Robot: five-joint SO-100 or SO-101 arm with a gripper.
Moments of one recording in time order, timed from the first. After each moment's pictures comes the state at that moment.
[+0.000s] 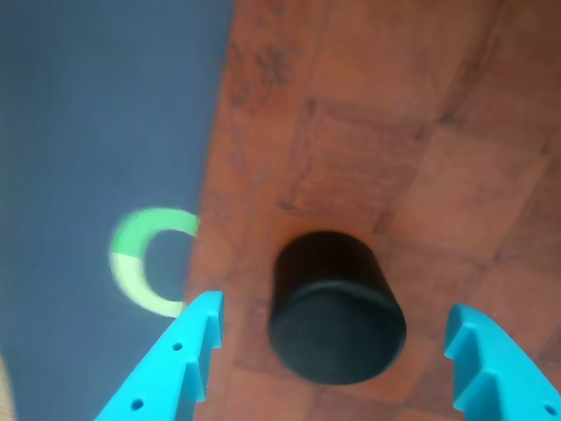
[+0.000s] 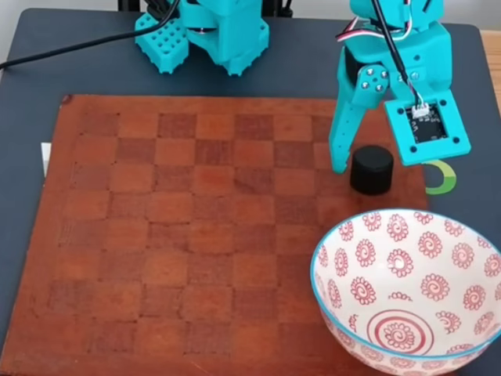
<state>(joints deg) -45.7 95.3 124.4 54.2 123.0</state>
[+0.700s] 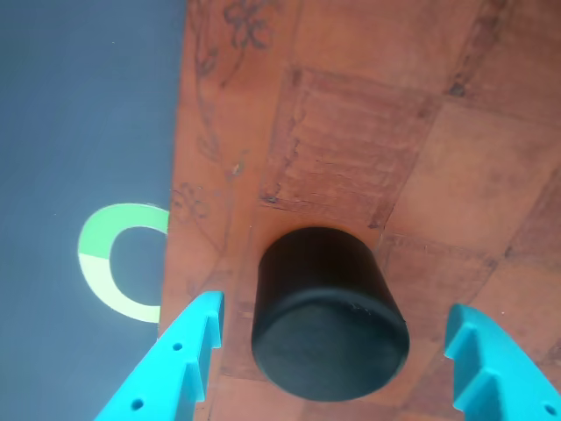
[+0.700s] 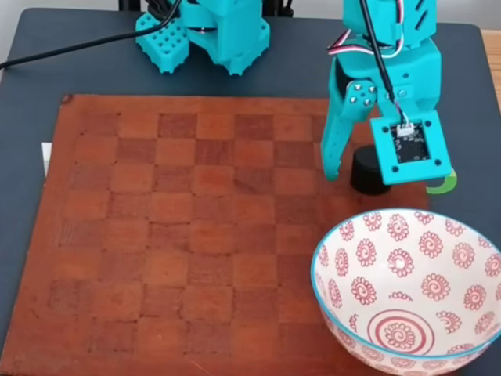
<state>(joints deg) -44.7 93.7 124.4 54.4 123.1</state>
